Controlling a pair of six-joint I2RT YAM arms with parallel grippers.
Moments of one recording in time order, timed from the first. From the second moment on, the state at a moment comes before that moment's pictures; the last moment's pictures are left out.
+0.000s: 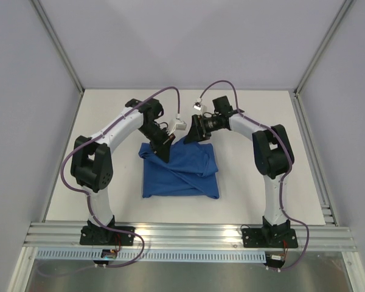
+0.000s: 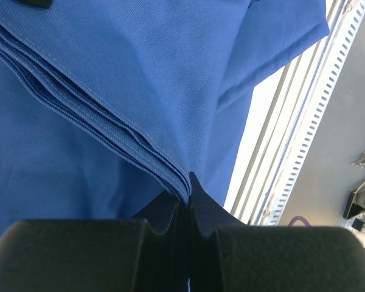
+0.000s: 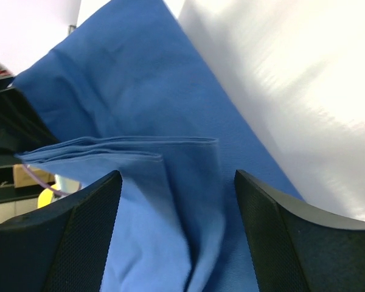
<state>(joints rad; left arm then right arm) -0.43 1.89 1.61 -1.26 0.73 0.64 0.36 2.14 1.57 -0.39 -1.01 0.16</state>
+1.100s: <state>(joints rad) -0.43 1.80 1.55 -1.26 0.70 0.62 0.46 1.63 1.11 -0.38 -0.98 0.16</state>
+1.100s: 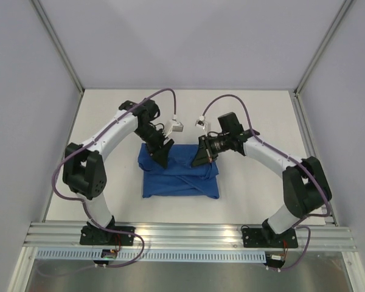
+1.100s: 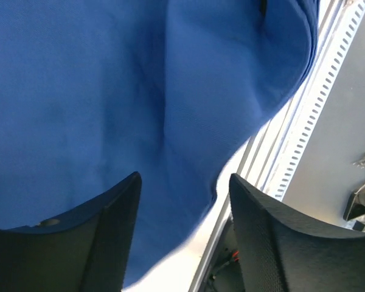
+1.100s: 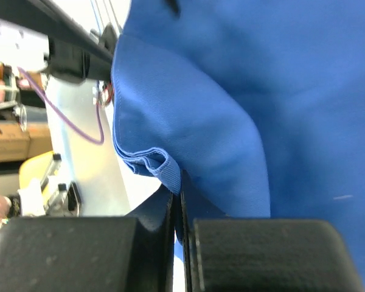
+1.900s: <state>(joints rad) -0.25 1.71 1.33 -1.06 0.41 0.37 0.80 1.22 0.60 -0.26 -0.56 0.28</state>
